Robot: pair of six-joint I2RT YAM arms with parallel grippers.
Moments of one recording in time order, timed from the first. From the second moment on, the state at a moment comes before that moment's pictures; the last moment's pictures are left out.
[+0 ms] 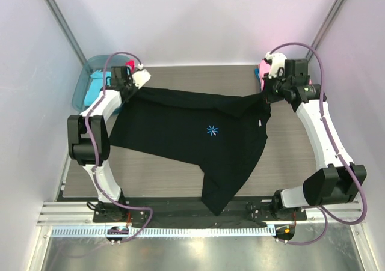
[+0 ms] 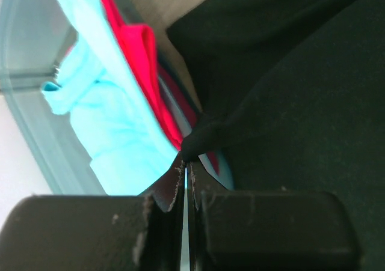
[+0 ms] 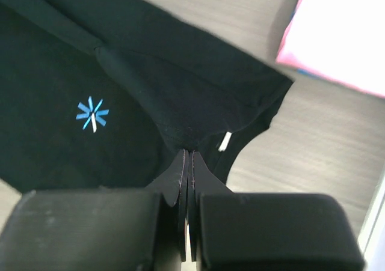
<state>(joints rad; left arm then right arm) -0.04 1.89 1.44 -0.28 -0.02 0.84 0.06 1.40 1.45 -0.72 -0.20 -0.16</state>
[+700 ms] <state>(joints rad) -0.01 1.88 1.32 -0.31 -0.02 0.86 0.10 1.36 1.36 -0.83 -0.28 -0.11</state>
